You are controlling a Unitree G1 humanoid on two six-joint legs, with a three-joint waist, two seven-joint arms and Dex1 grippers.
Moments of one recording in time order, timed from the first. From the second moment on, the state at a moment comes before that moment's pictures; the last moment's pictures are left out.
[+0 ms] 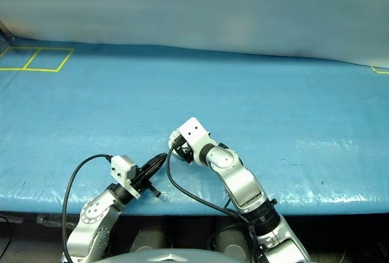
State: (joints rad) left arm 0.25 0.24 -0.08 -0.17 -0.30 -0.01 -0.58; right arm -0.29 -0.15 0.46 -0.27 0.01 0.77 0.31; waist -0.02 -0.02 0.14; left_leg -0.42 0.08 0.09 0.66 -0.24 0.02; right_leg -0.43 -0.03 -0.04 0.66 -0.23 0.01
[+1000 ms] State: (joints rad) left arm 0.20 0.28 -0.02 -0.18 -0.33 0.03 -0.58; right arm -0.24 -0.15 0.47 -0.24 -0.01 0.66 0.33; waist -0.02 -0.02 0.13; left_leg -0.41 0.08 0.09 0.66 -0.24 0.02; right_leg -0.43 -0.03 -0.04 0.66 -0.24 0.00
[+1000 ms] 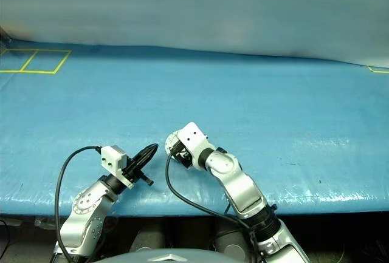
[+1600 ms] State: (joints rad) left arm 0.22 0.32 -0.05 -0.19 -0.34 0.07 -0.66; right arm -0.26 -0.14 0.41 -0.23 0.03 0.72 0.39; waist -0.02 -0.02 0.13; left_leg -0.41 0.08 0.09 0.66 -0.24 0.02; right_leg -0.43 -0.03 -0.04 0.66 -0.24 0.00
